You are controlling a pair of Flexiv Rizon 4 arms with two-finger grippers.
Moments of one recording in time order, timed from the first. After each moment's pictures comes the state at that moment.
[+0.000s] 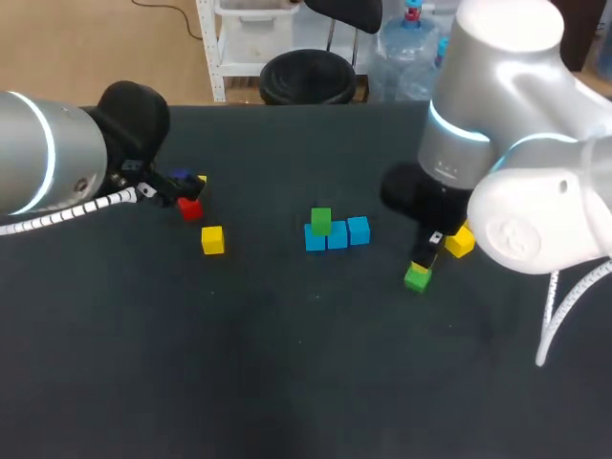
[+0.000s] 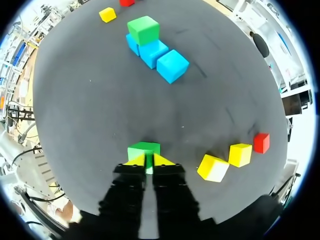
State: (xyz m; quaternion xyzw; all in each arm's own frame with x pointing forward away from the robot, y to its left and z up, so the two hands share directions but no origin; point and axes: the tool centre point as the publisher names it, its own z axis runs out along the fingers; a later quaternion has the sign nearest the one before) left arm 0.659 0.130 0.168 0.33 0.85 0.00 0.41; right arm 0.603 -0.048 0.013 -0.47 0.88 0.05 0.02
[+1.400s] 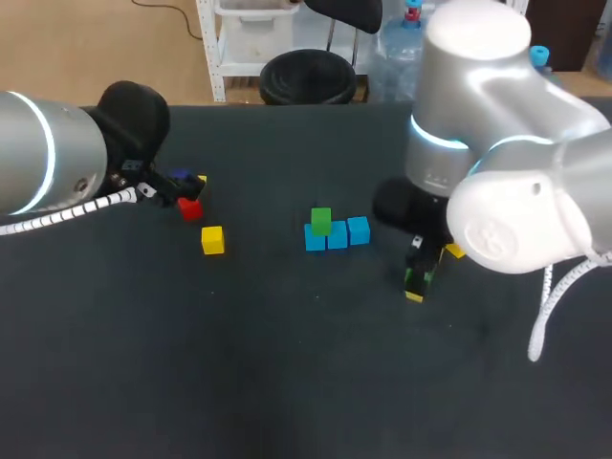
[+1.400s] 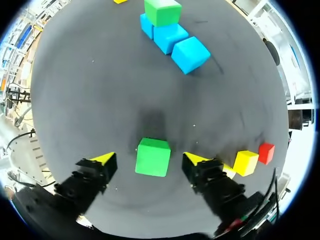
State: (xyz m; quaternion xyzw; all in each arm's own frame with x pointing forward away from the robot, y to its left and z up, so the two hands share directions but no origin) left arm 0.659 0.130 0.168 0.33 0.85 0.00 0.41; right arm 0.598 -0.052 -0.005 -0.52 0.85 0.02 -0.02
